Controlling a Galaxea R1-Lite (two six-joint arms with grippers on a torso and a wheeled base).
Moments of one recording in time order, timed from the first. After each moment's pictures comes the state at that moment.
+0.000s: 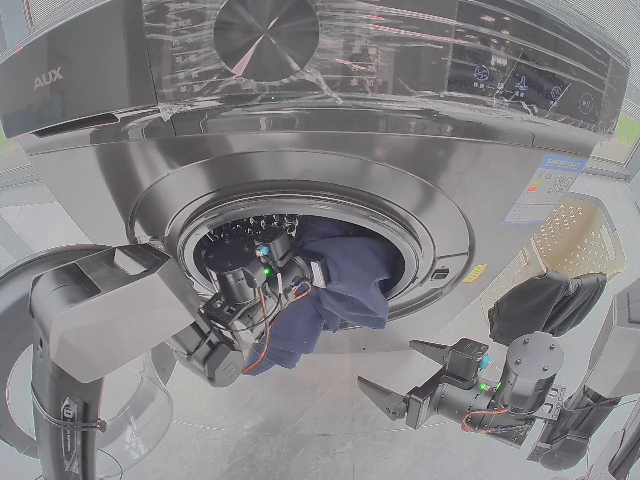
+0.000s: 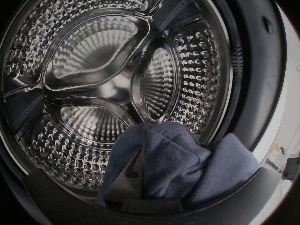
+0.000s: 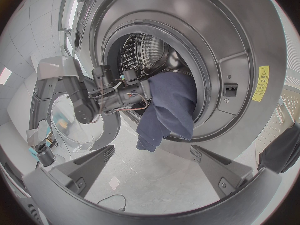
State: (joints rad) left arm -0.56 2.32 -1.03 -1.47 0.01 -0.09; right arm 0.83 1.96 -0.22 -1.54 -0.11 0.16
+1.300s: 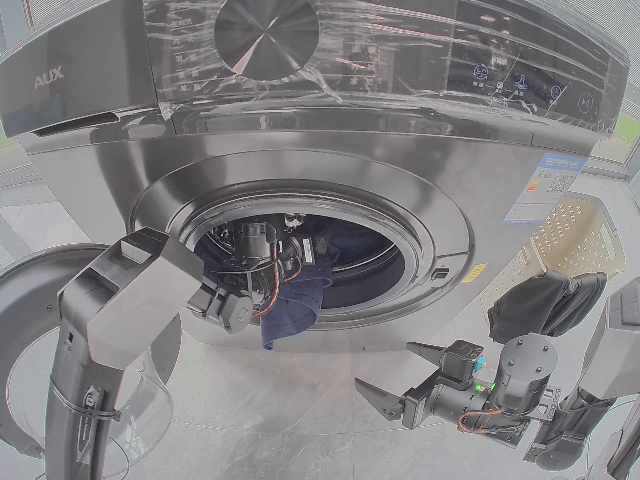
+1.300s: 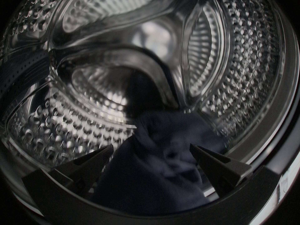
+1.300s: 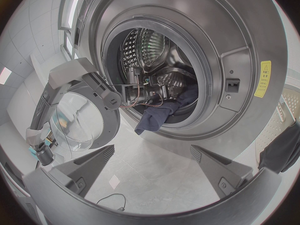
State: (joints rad) left arm -0.46 2.48 -1.50 -0.89 0.09 -0.18; right arm 0.83 1.98 -0.23 -1.54 -0.11 0.16
